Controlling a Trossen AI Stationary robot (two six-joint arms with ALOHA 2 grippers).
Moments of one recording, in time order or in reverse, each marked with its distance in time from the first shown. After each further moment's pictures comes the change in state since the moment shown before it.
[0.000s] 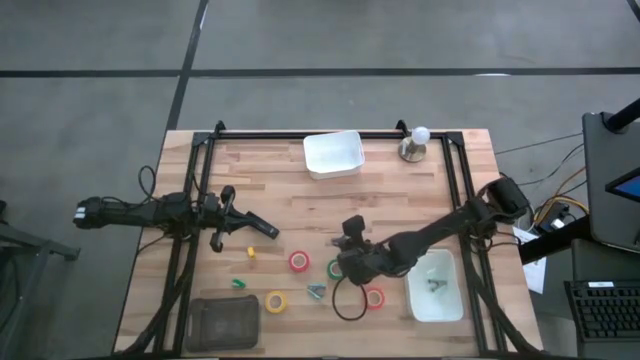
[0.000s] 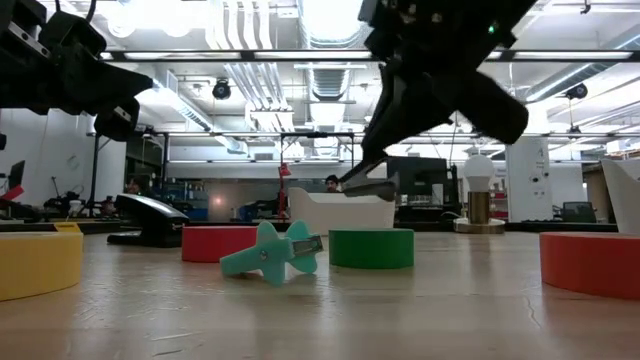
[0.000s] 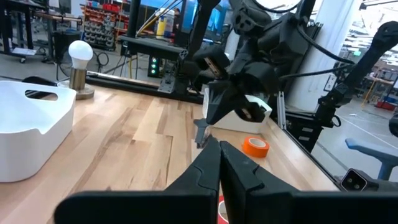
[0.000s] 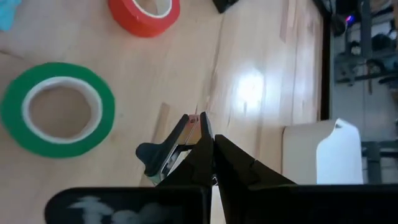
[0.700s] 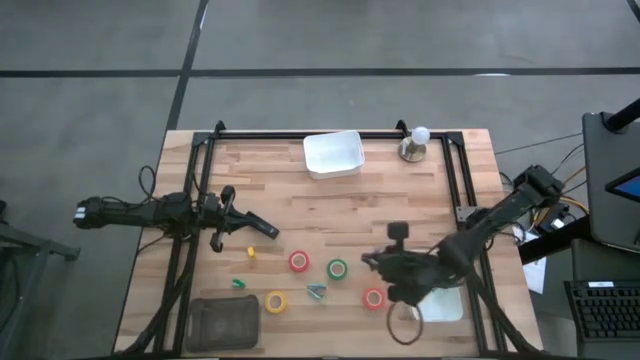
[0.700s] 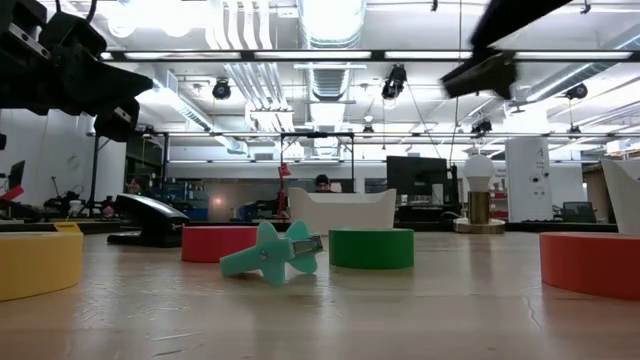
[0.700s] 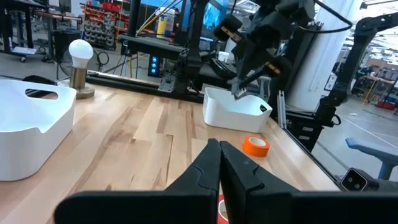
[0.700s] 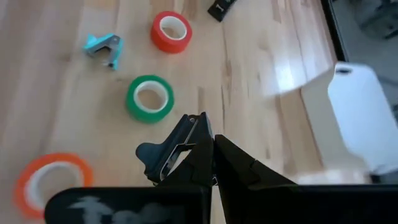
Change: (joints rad) left arm 0.000 0.000 0.000 -0.003 0.000 0.000; right arm 0.233 -0.300 0.000 -0.367 0.004 0.572
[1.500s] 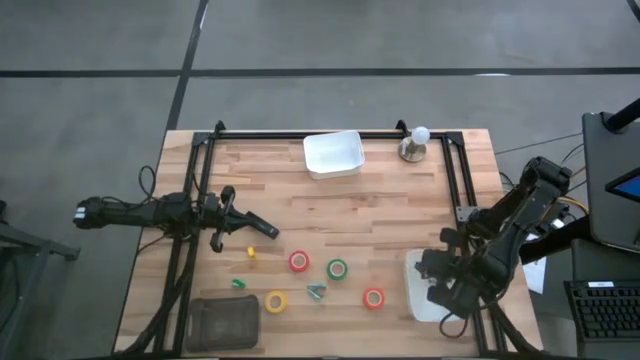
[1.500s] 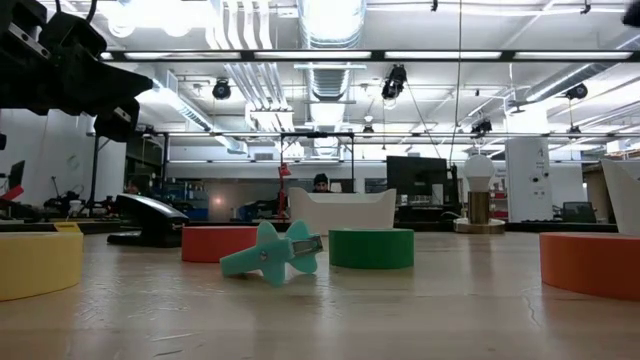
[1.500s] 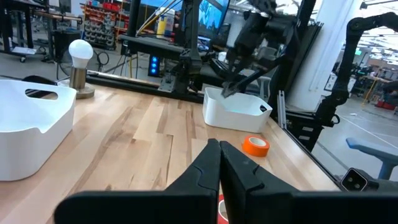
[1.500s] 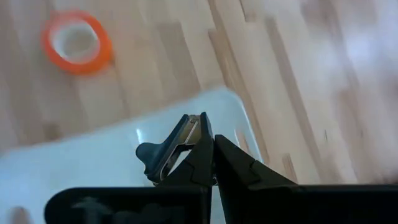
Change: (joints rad) left arm 0.000 0.000 0.000 0.000 0.000 0.000; right arm 0.271 -0.122 -0.119 -0.465 -0.220 0.829
